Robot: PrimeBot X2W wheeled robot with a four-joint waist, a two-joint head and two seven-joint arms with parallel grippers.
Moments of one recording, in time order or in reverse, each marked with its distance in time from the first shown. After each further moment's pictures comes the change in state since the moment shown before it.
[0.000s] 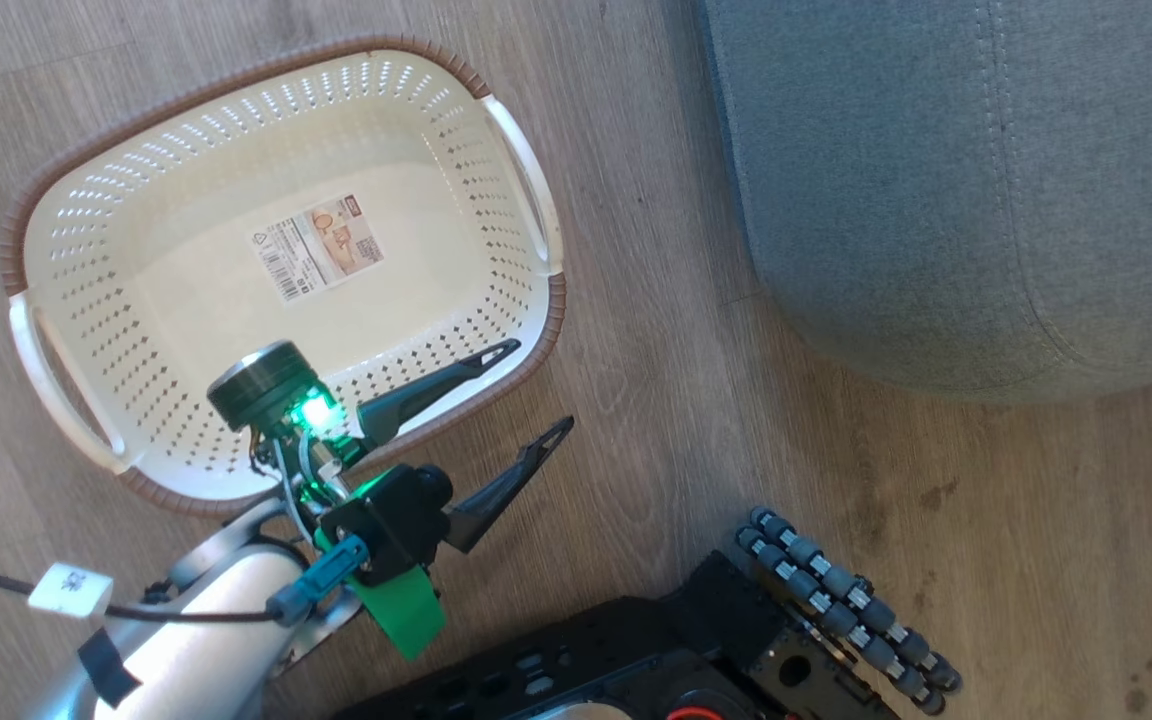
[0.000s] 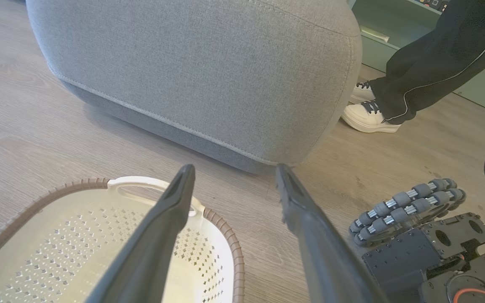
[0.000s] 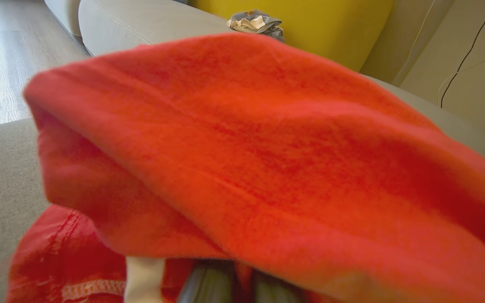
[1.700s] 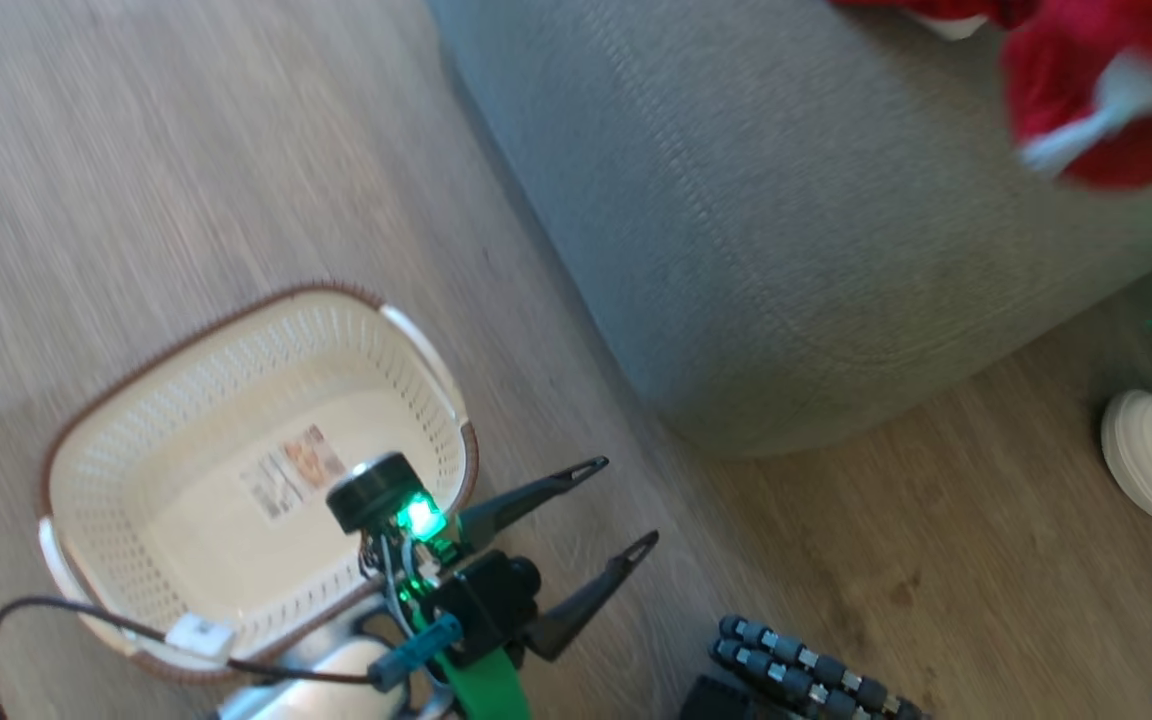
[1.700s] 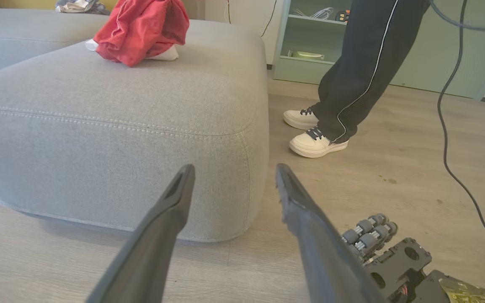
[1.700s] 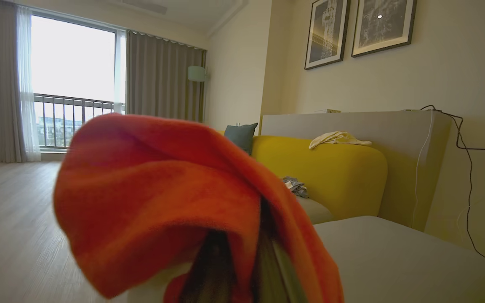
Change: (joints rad) left arm 0.130 -0.141 -0.061 0.074 -0.019 0.000 0.000; right arm 0.779 0.158 0.456 -1.070 0.358 0.000 0.000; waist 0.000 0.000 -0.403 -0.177
